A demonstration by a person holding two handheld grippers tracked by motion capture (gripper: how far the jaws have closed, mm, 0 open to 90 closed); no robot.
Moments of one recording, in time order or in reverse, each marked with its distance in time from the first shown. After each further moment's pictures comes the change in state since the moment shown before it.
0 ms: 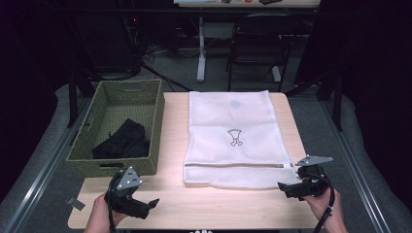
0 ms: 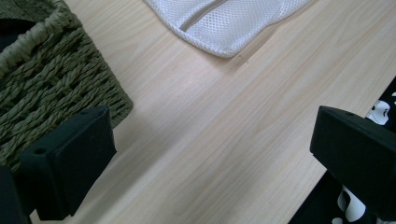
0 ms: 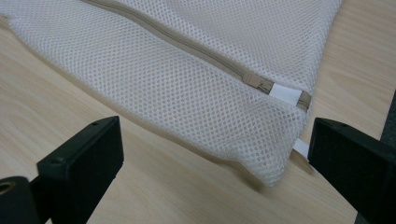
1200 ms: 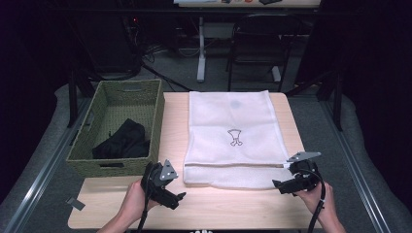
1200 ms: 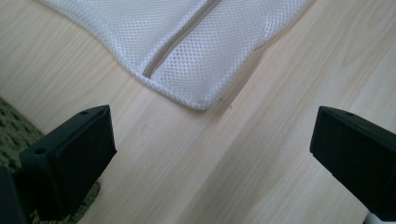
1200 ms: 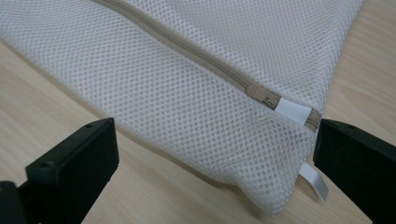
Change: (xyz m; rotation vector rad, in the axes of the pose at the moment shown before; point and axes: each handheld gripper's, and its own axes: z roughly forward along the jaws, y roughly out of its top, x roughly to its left) left arm -0.026 0.056 0.065 0.068 -0.020 0.142; right arm 0.000 0.013 0.023 0.043 -0.008 -0.044
